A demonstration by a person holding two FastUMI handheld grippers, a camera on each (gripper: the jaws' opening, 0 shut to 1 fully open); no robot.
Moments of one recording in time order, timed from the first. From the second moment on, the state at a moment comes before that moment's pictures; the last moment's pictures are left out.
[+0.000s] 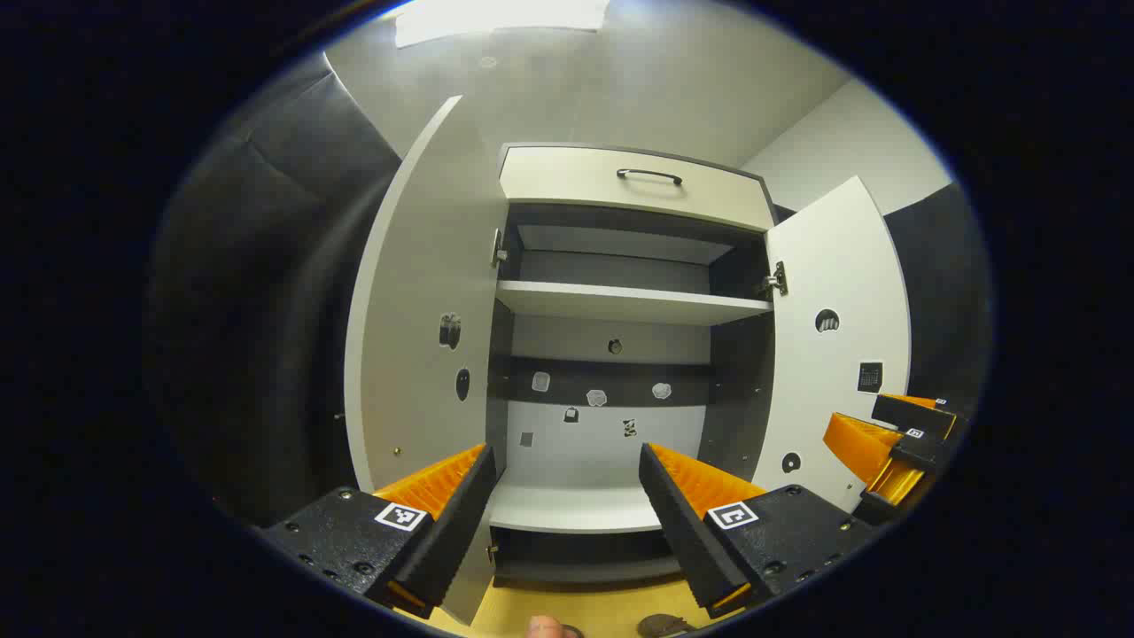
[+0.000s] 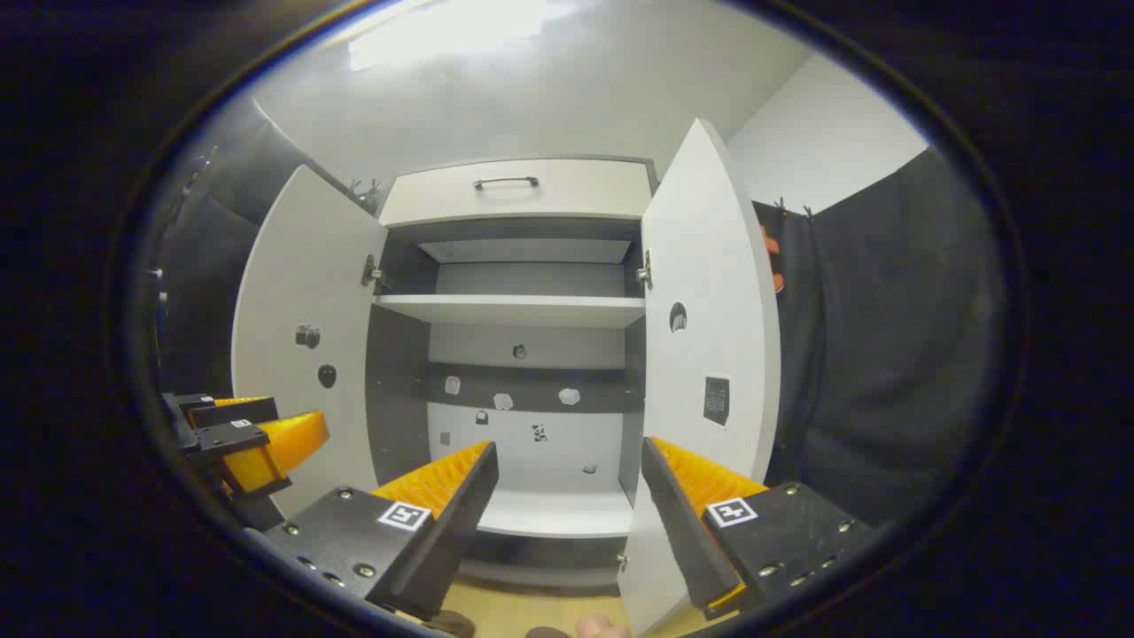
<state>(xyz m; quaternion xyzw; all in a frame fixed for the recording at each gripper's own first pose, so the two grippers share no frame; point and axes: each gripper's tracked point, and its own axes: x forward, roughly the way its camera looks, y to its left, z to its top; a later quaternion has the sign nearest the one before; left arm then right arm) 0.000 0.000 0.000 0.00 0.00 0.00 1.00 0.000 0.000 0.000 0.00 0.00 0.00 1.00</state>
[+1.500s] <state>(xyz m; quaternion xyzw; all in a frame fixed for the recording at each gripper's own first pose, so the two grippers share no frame) 0.001 0.006 0.001 0.01 0.01 0.02 1.00 0.000 0.010 -0.002 0.00 -0.01 0.02 1.00</state>
